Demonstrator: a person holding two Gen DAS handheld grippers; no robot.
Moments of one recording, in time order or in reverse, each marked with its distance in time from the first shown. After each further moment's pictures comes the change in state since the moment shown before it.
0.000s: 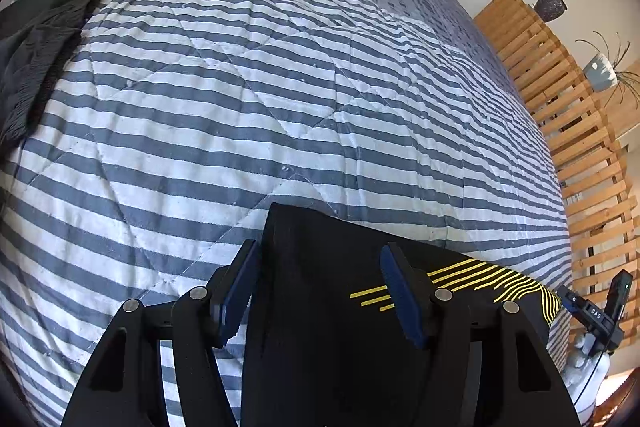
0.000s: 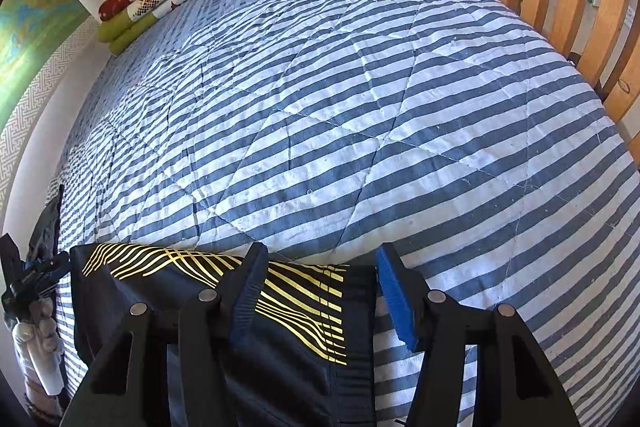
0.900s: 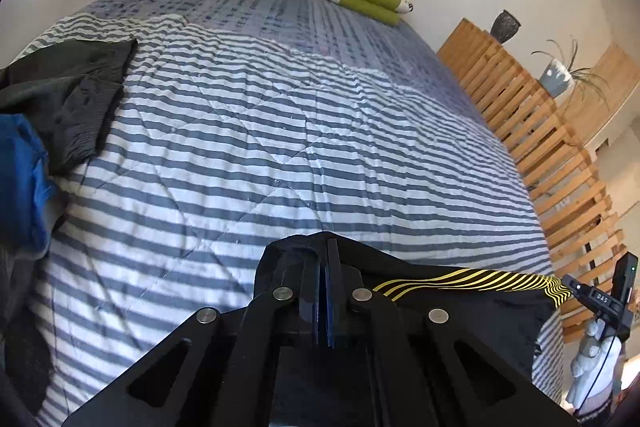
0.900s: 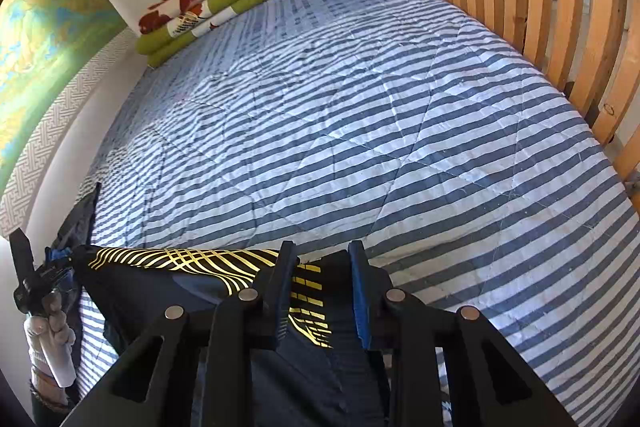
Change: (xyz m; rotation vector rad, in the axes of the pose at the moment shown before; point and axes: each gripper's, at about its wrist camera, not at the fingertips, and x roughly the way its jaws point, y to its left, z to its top) left arm -0.124 -0.005 -0.058 0.075 -0.206 -0.062; right arm -0.075 0.017 -0.024 -0.060 -0.119 0.095
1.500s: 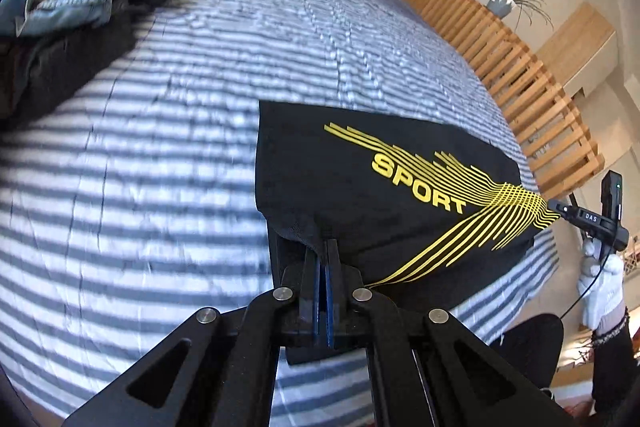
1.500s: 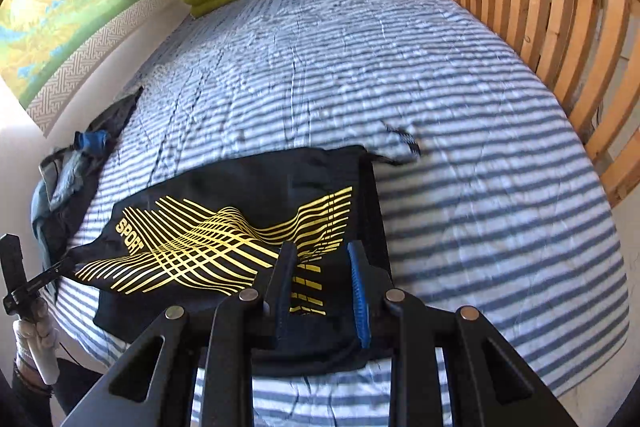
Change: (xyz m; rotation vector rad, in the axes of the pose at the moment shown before) left arm -0.187 0.022 -0.325 0.053 0.157 -0.050; right arm -0.144 -0.006 -0.222 -0.150 0.069 -0.023
